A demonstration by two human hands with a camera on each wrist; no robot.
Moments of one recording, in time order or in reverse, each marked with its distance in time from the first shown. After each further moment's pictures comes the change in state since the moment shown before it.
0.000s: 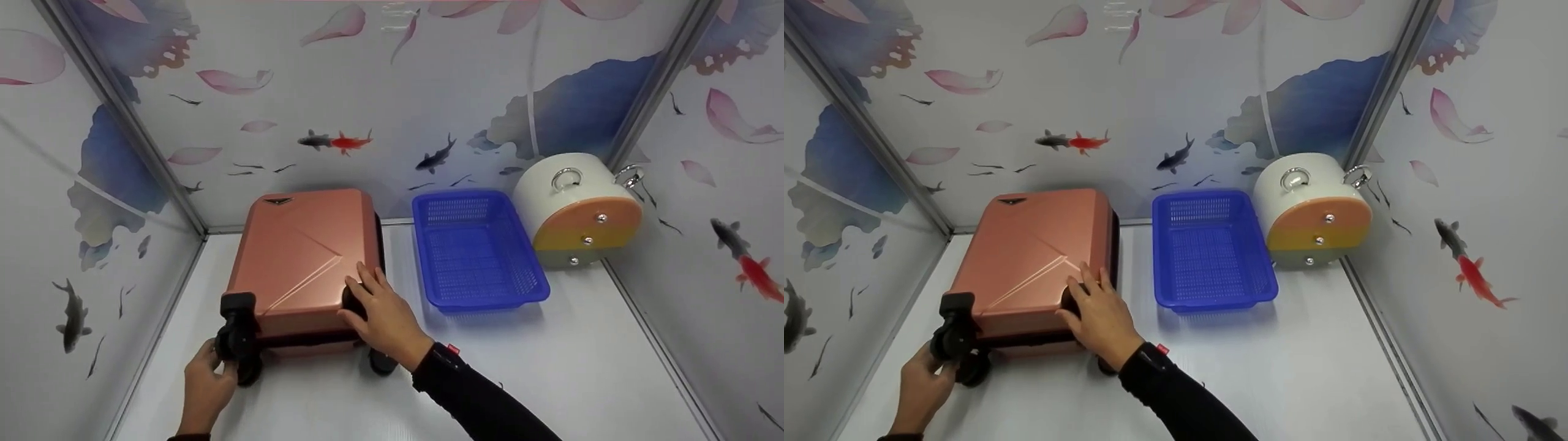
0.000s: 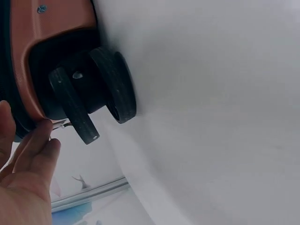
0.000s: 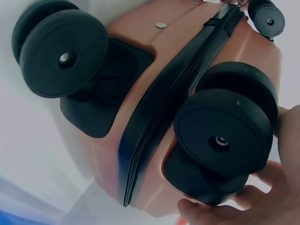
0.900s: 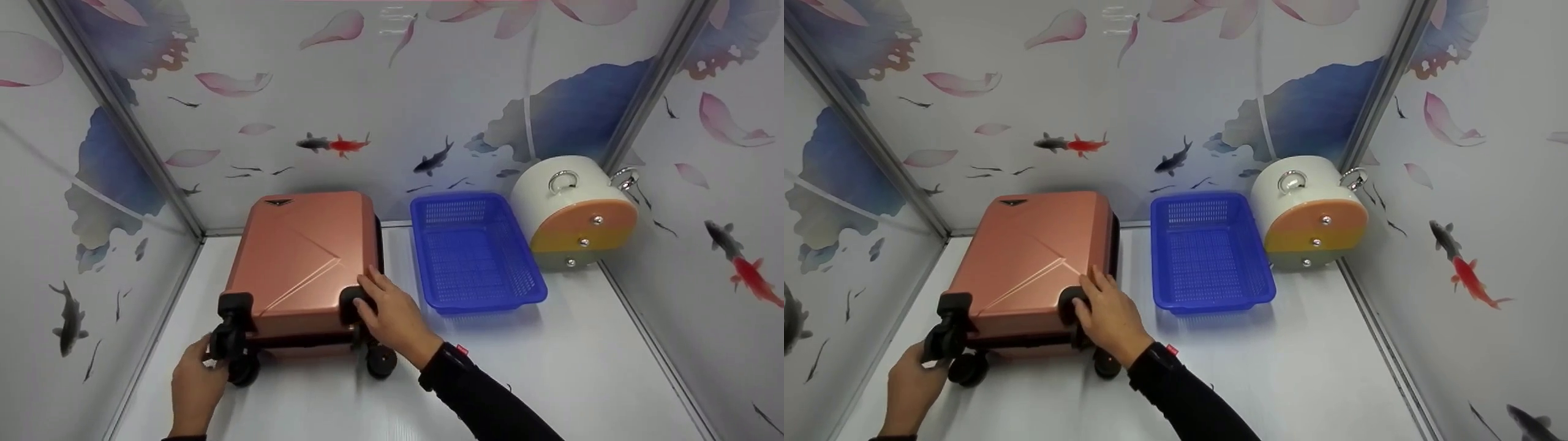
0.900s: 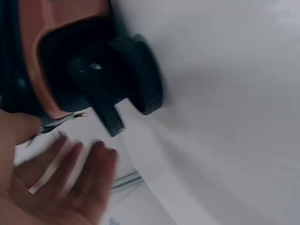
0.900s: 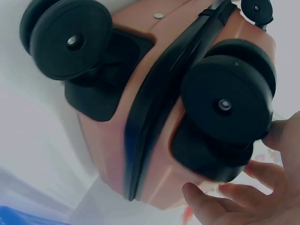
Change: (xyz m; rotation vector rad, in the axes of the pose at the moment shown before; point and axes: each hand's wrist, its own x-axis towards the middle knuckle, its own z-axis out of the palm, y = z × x) left_hand 0.010 0.008 -0.011 0.191 0.037 -0.103; right_hand -0.001 0.015 -0.007 0.096 0.101 0.021
